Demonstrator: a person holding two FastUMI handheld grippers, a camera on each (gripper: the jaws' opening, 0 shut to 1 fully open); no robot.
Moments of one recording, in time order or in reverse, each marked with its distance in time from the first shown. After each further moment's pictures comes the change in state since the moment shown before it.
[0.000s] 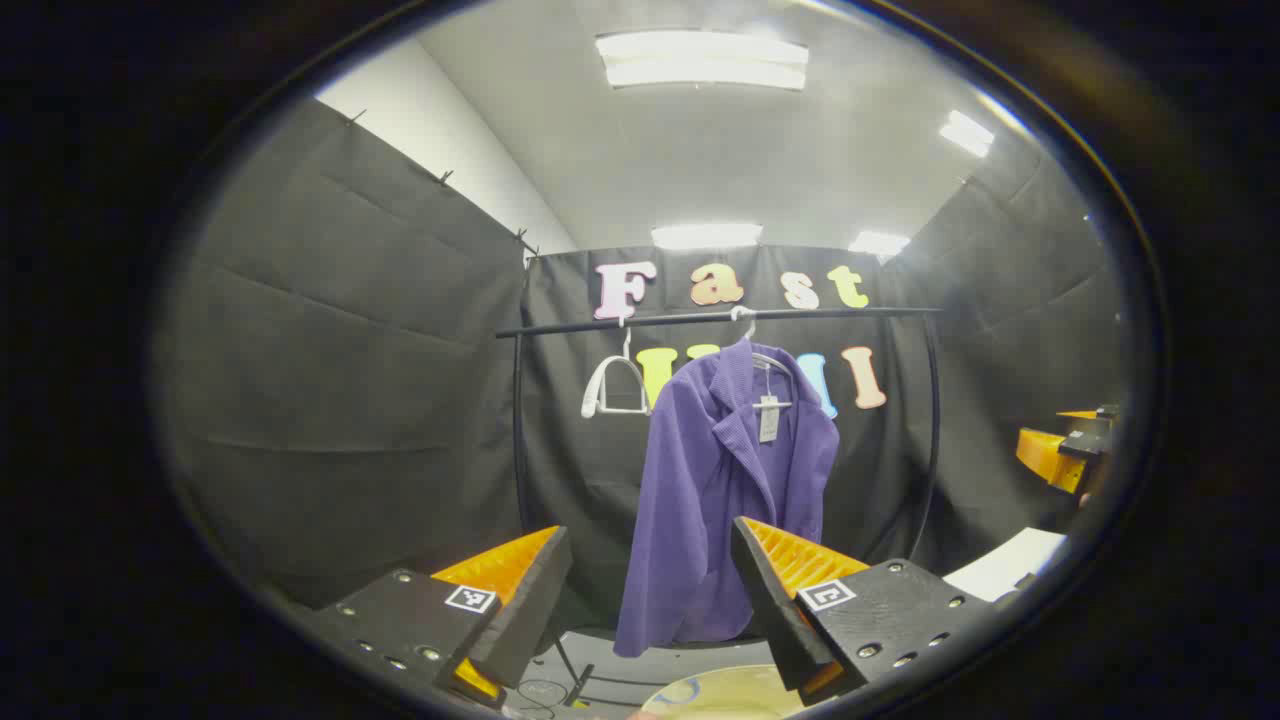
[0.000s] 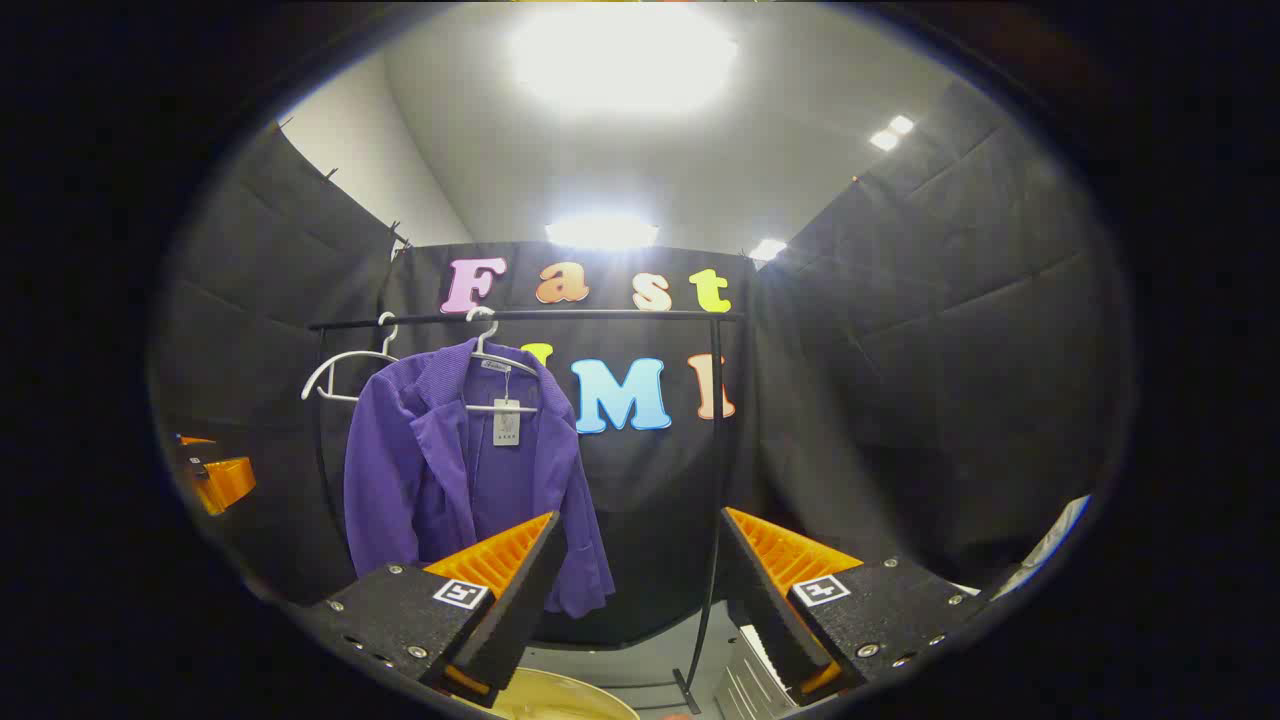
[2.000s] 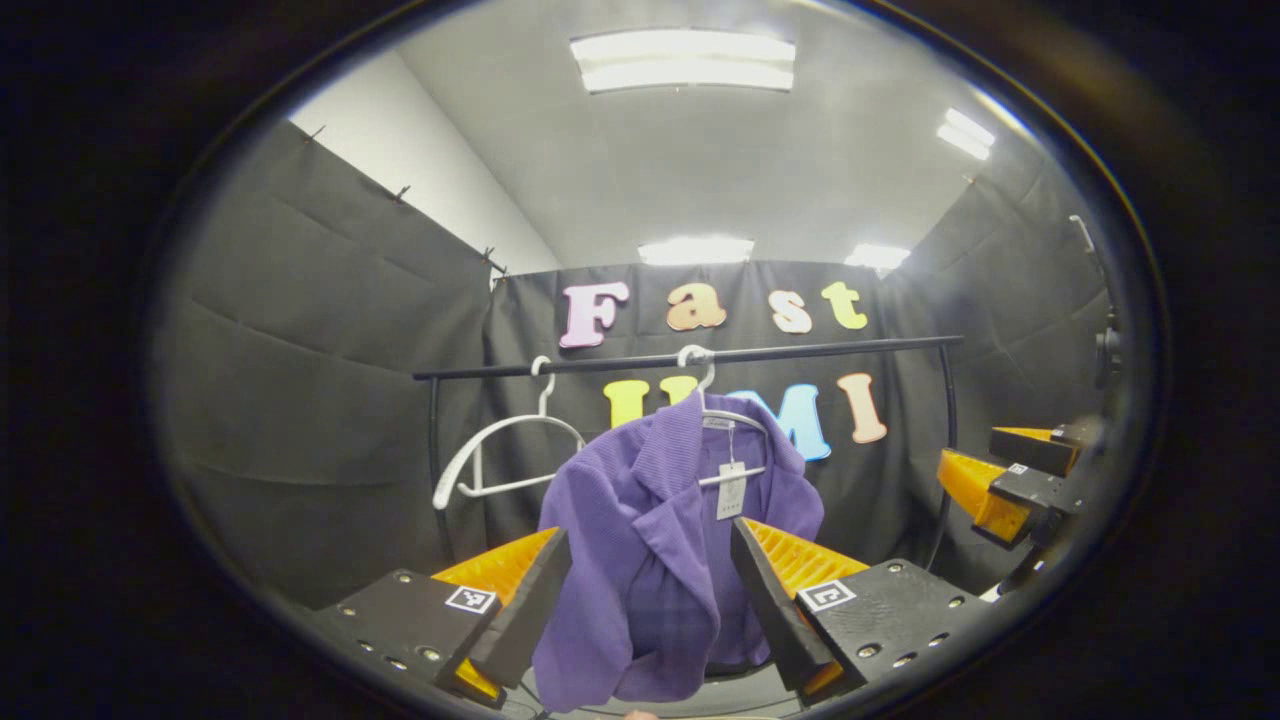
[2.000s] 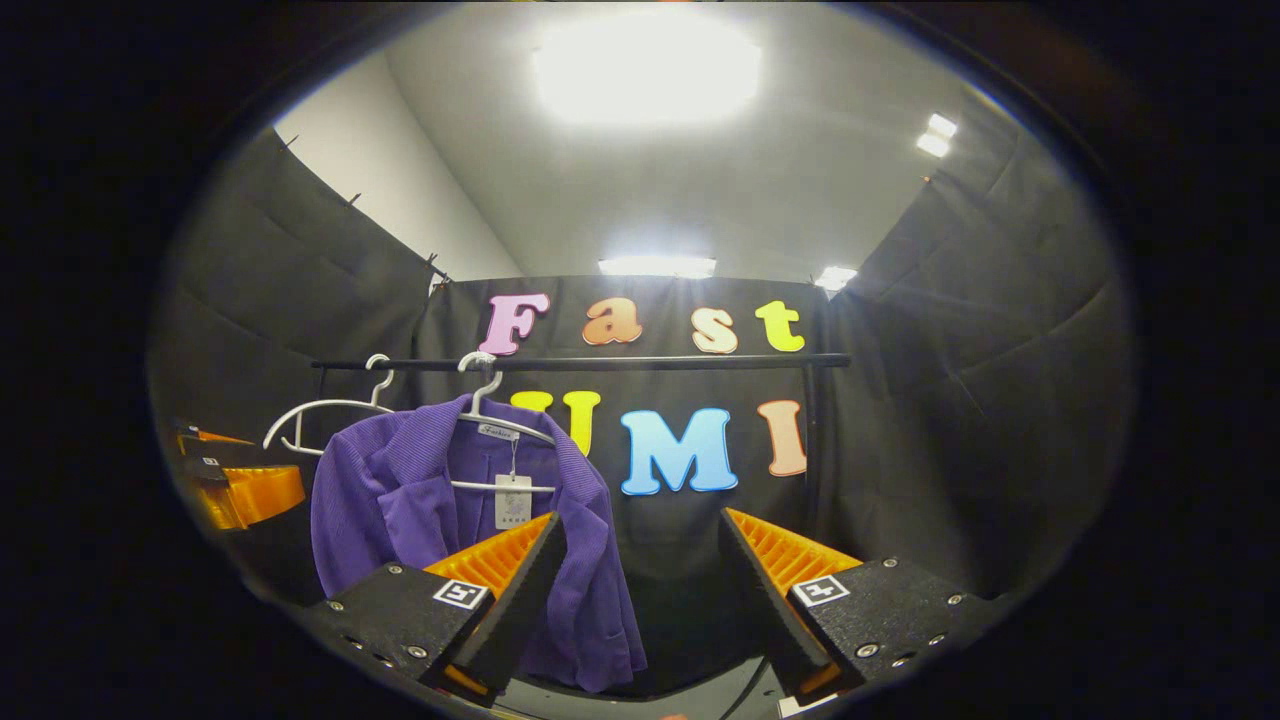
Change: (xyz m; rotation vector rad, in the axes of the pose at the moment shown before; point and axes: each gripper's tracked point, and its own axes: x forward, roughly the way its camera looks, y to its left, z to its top) left arm 0.167 -0.116 0.066 0.002 -0.066 -0.008; right arm 0.193 0.034 0.062 0.014 -0.135 0.227
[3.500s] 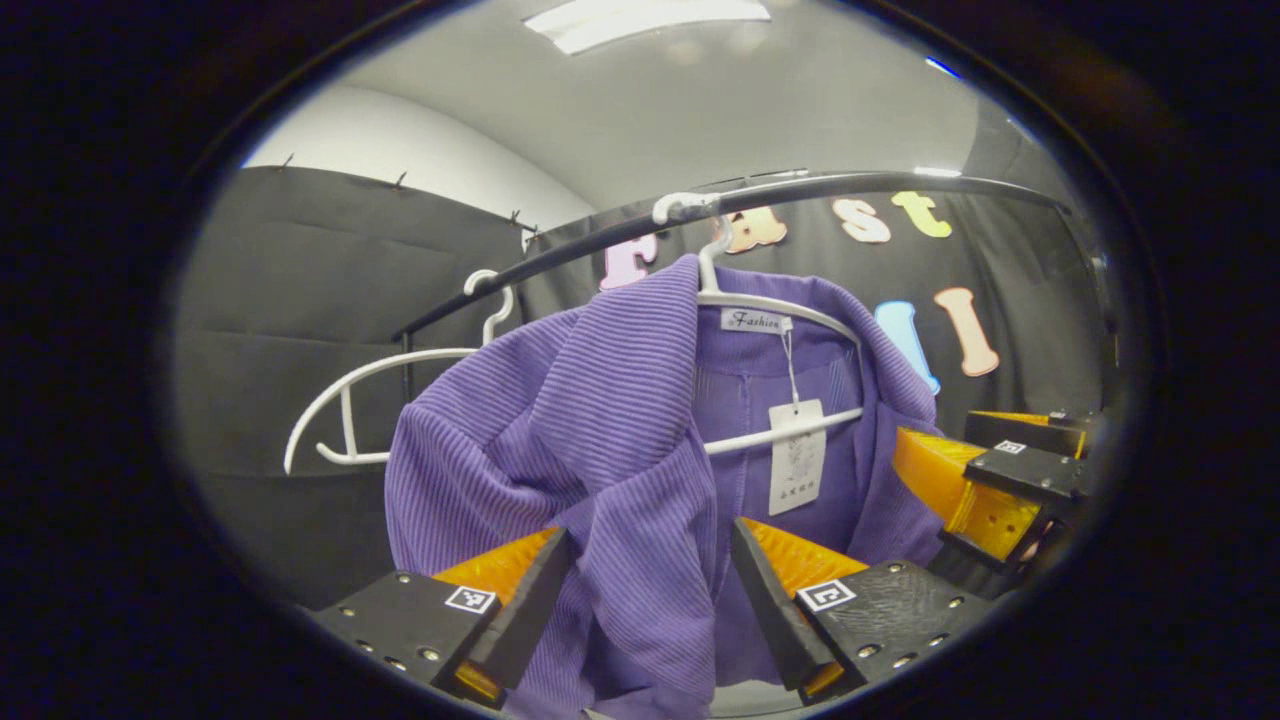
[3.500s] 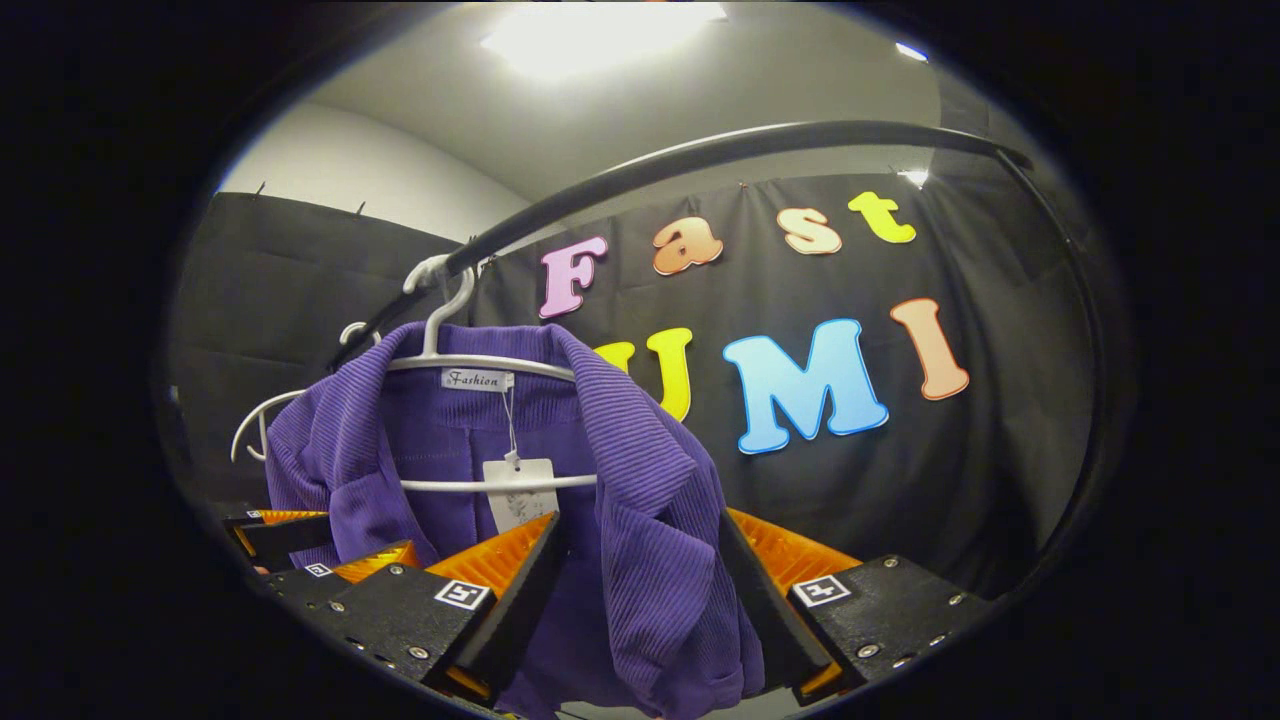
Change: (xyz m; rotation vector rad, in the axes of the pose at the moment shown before) left arm 0.181 -0.017 -0.102 0.112 0.155 0.284; right arm 0.199 0.067 -0.101 0.200 0.166 0.298
